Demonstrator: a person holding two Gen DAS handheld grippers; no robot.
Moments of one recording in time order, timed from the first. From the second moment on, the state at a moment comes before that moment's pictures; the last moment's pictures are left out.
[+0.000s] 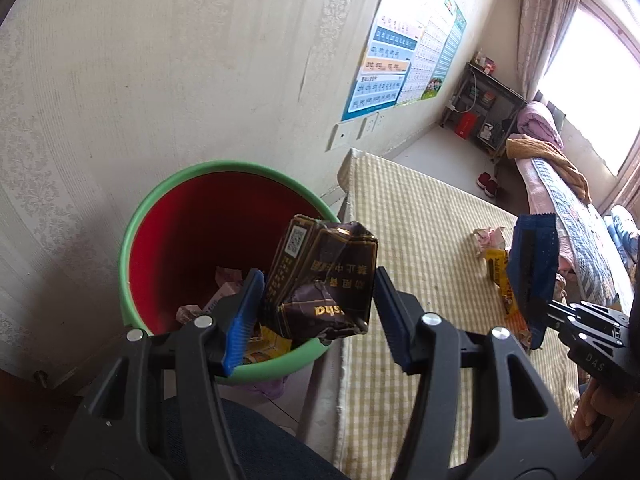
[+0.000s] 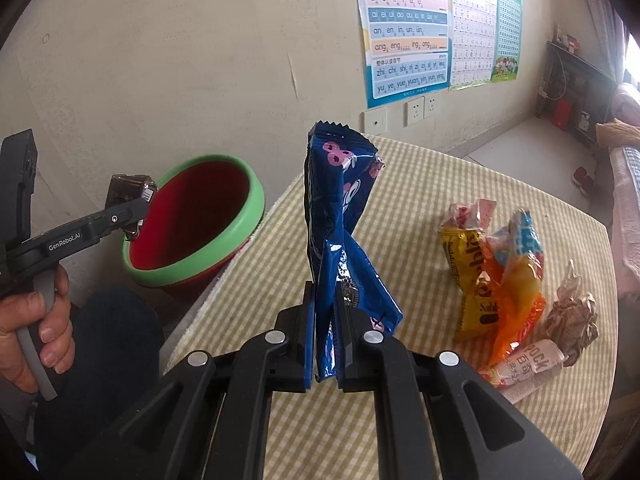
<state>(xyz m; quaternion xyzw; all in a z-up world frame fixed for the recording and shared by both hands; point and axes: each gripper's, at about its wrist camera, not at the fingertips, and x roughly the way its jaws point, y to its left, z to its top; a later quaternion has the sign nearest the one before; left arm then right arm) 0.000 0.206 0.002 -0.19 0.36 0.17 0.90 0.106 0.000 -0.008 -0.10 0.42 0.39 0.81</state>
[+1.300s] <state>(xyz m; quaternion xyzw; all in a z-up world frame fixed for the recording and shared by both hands) -0.027 0.291 -0.027 -0.28 0.34 0.23 0.87 0.105 0.190 -0.038 -0.15 0.43 0.49 0.74</state>
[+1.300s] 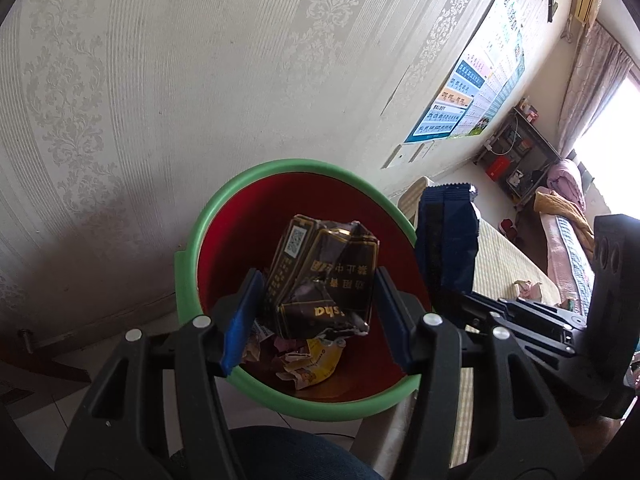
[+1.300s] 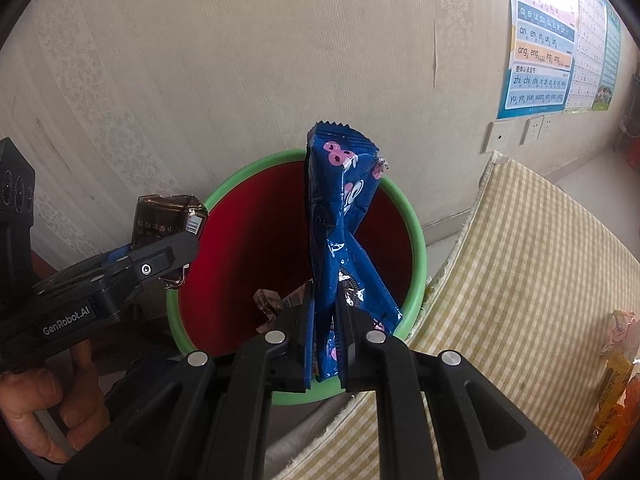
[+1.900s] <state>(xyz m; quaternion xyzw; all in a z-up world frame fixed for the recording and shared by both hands) -0.036 0.290 -0.021 -0.29 0.33 0.25 0.87 0.092 0.153 -0.034 -0.15 0.43 0.46 0.76</state>
